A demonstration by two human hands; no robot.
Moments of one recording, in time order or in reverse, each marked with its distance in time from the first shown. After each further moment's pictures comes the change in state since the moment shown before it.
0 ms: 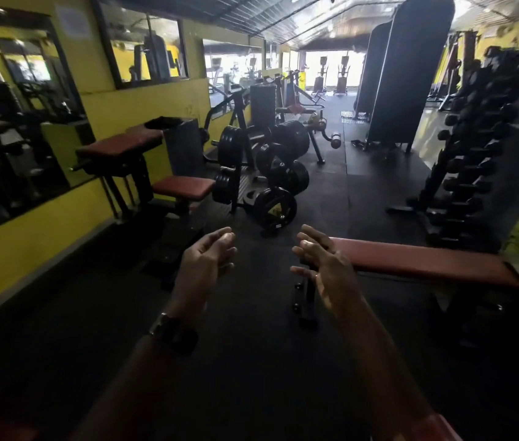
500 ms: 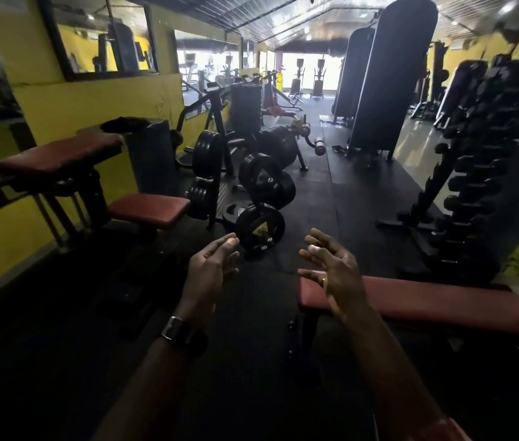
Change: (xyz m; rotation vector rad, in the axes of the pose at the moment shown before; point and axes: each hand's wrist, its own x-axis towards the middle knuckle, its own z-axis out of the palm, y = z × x) left_hand 0.340 -0.059 0.030 -0.079 -0.052 -0.086; right_hand 0.319 0.040 0.027 -0.056 0.140 -0.028
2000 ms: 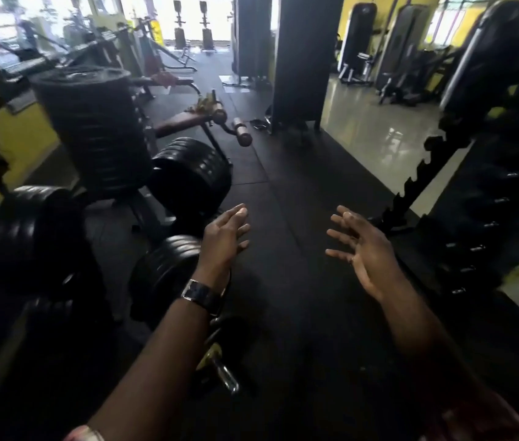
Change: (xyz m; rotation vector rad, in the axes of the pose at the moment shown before) left_hand 1.075 -0.064 0.344 0.010 -0.371 -0.180; right_hand 1.021 0.005 -0.034 -0.098 0.370 -0.019
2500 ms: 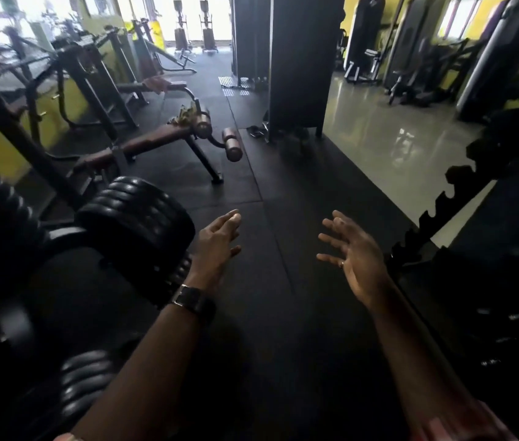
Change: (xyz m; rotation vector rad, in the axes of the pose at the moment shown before) left_hand 0.337 -0.025 0.185 0.085 -0.009 0.023; right_hand 0.377 -0.018 -0.089 0.041 -0.006 0.008
